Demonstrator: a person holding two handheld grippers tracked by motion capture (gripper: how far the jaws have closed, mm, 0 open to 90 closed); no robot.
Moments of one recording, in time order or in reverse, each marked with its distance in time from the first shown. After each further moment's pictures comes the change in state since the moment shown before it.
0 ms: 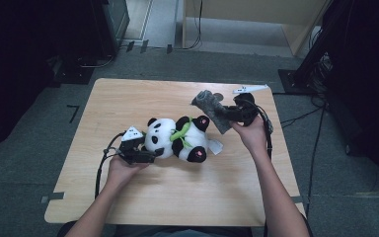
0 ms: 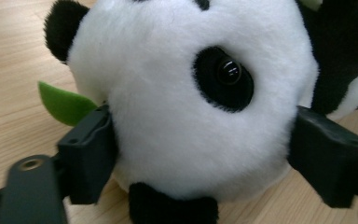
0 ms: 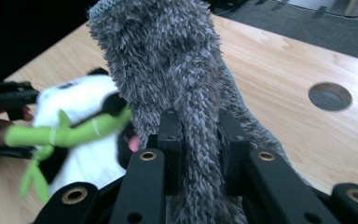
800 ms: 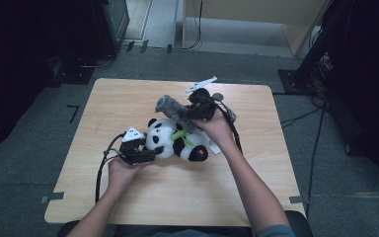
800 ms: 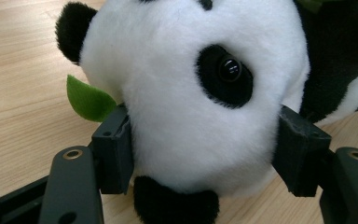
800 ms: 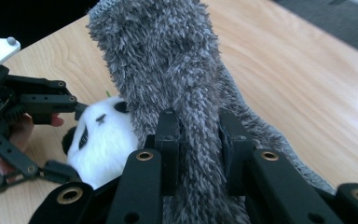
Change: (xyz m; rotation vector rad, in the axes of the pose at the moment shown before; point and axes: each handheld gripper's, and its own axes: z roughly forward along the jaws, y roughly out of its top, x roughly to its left) left arm -0.007 0.002 -0.002 -0.002 0.035 -0.029; right arm 0.076 0.042 0.080 0.146 0.086 -0.199
